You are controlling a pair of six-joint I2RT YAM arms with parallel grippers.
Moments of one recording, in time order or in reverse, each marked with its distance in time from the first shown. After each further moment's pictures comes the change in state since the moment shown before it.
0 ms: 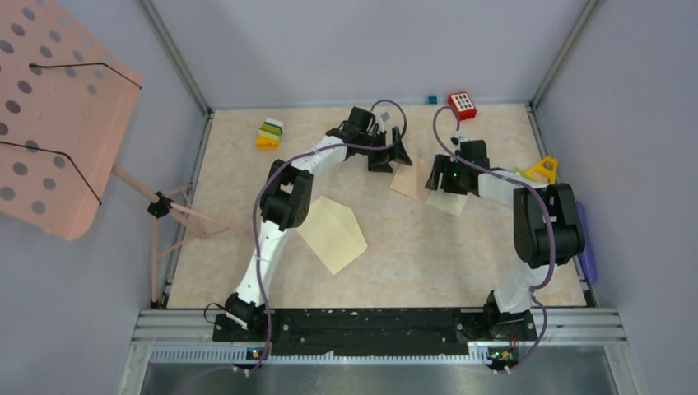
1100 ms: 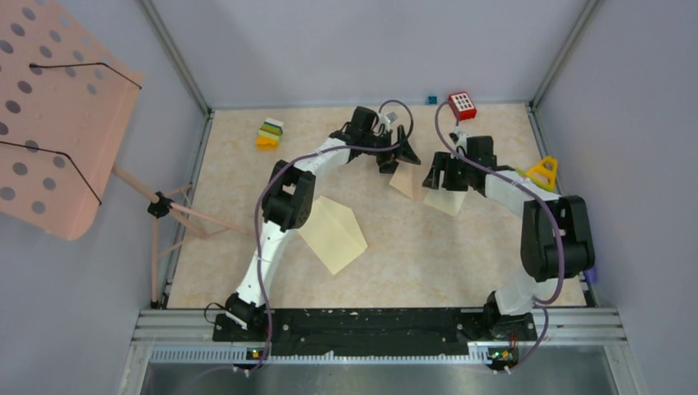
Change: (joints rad) left arm -0.019 0.002 -0.012 0.128 0.193 -0.156; right arm -0.007 -0.077 0.003 -0.053 -0.134 -0.061
